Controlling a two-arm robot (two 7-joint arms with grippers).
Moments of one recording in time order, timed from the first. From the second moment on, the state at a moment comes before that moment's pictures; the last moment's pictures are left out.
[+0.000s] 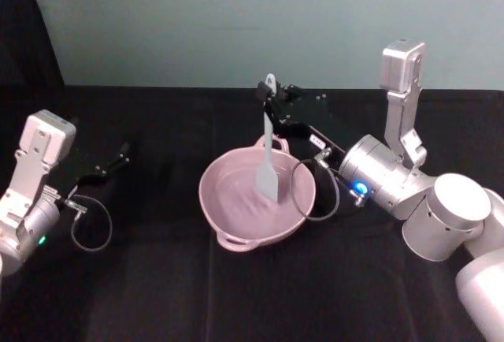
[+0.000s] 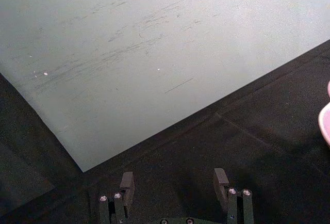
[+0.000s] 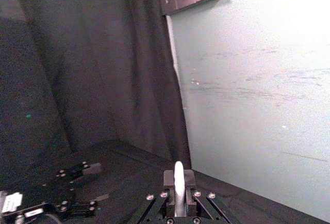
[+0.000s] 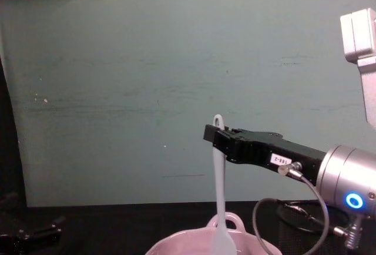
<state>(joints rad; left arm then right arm) -0.20 0.60 0.45 -1.41 -0.25 -0.12 0.03 0.38 0.25 -0.42 -1.34 0.49 -0.07 0.47</state>
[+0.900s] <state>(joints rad) -0.20 0.60 0.45 -1.41 -0.25 -0.12 0.03 0.49 0.15 -0.47 -1.18 0.49 -0.11 0.50</state>
